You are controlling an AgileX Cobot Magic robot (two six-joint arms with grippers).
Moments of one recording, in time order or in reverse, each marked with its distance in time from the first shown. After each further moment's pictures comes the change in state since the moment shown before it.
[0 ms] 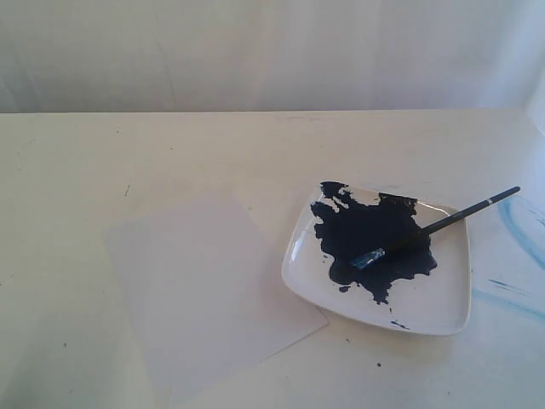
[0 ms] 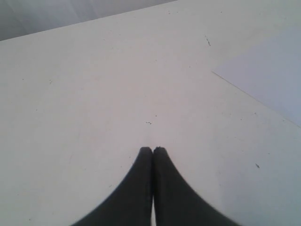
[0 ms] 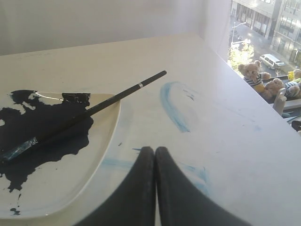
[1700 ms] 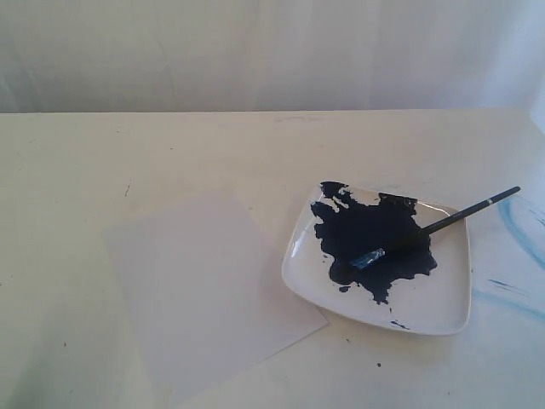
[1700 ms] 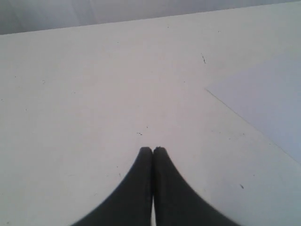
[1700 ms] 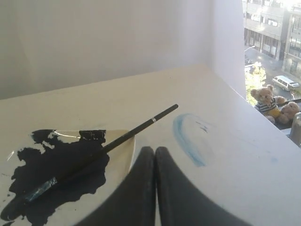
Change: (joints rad) left arm 0.000 0.000 0.000 -0.069 -0.036 -0.050; right arm 0.000 0.000 0.000 0.070 -0.126 0.000
